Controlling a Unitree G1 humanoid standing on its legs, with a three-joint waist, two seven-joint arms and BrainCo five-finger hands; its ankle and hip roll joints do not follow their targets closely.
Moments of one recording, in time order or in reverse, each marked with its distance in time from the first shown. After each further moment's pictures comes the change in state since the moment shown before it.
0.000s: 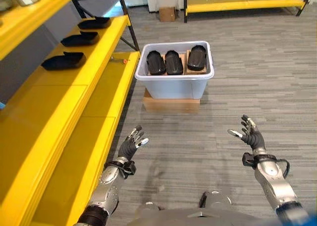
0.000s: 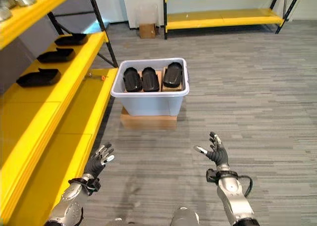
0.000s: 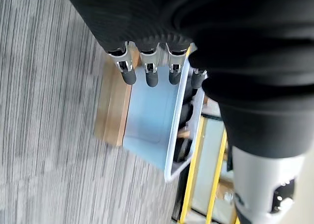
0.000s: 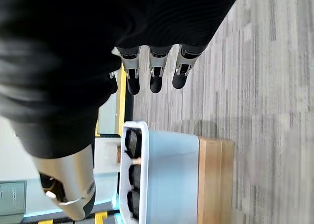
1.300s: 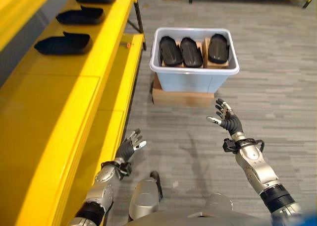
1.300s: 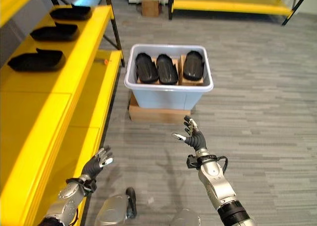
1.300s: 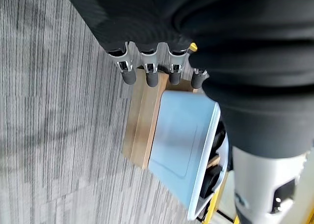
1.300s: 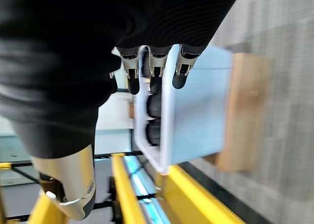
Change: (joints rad) left arm -0.013 0.020 0.006 0.154 0.017 0.020 -0.102; right arm -0.150 0.060 0.105 -0.049 0.056 0.009 0.052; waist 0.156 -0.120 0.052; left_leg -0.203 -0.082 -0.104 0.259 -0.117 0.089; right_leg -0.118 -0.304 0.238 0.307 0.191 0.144
